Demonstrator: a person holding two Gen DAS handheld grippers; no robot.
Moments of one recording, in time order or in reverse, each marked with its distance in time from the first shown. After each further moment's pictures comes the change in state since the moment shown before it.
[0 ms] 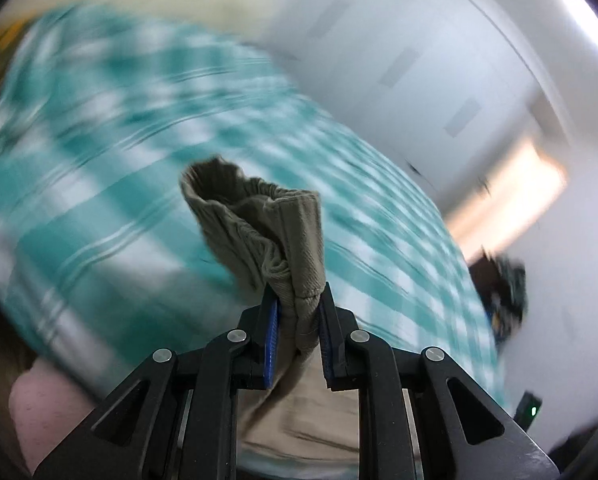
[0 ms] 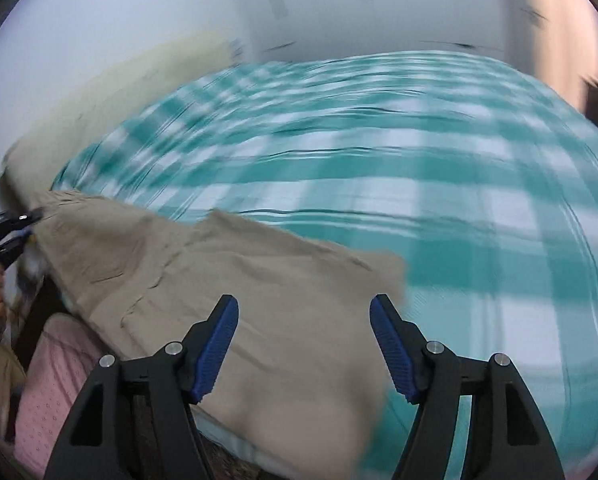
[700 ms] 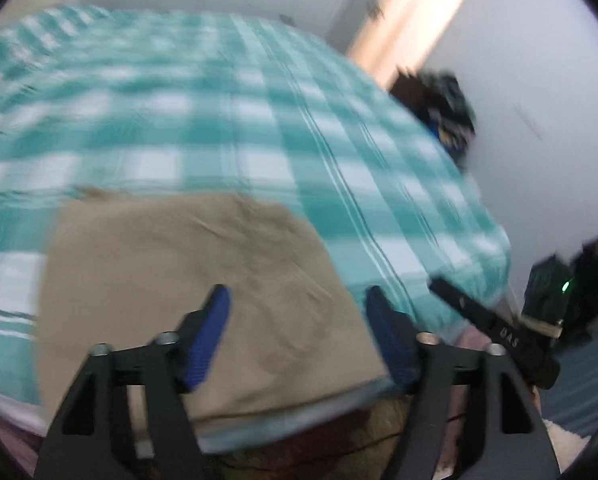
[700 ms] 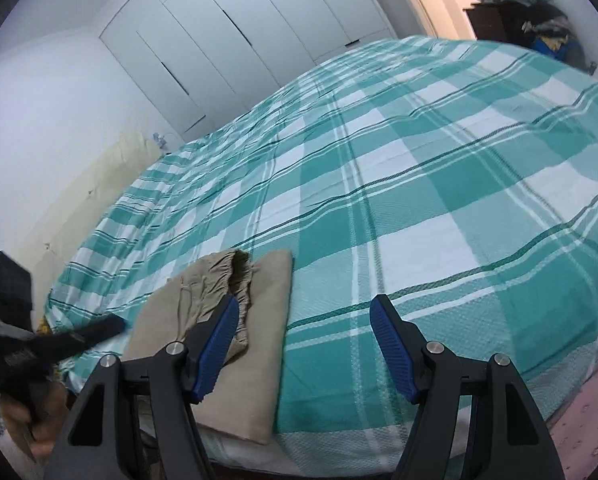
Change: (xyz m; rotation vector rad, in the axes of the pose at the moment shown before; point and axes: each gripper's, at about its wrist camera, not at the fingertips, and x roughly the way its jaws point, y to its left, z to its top) left arm 0.114 -0.194 -0.134 0.413 0.361 -0.169; right arm -0.051 -0.094 -0.050 0.379 -0.152 -0.004
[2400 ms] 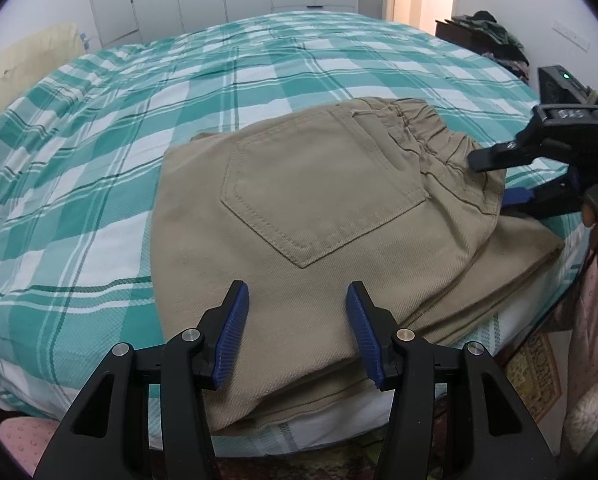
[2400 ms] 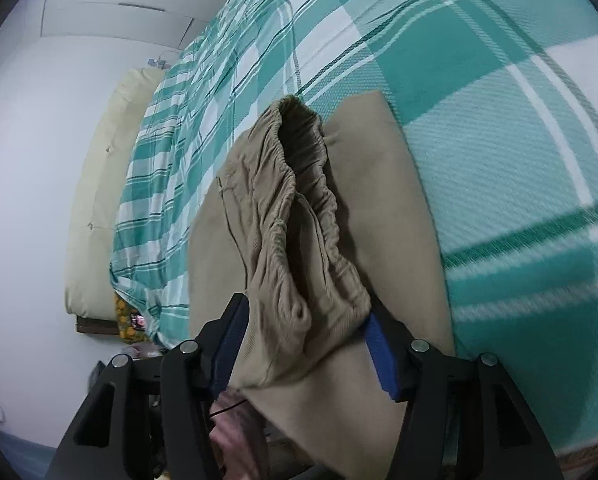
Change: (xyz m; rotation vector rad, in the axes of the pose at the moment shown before) left arm 0.045 0.065 -0.073 0.238 0.066 0.328; right arm 0.145 0.031 -0.014 0.249 0.532 0.227
